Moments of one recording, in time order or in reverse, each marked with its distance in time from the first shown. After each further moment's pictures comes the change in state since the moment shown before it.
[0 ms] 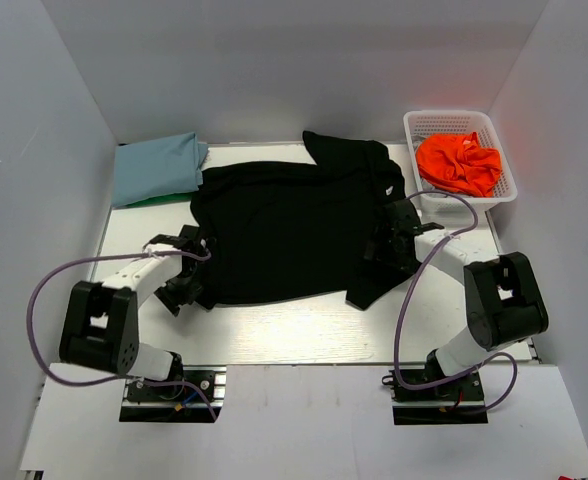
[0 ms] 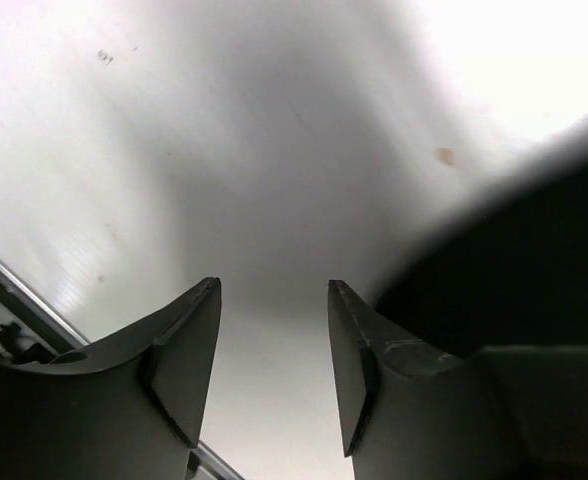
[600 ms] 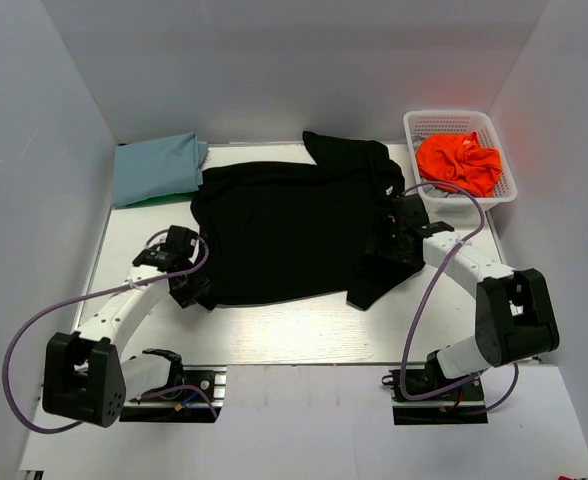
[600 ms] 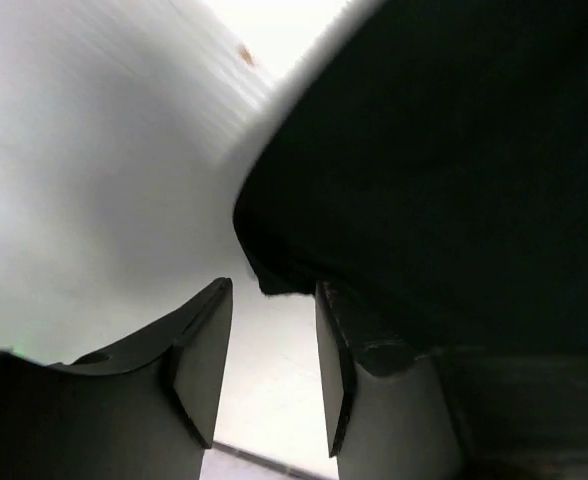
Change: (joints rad) left arm 0.000 -0.217 -0.046 0.114 0.229 0.103; right arm -0.018 -0.102 0.010 0.001 -0.058 -0.072
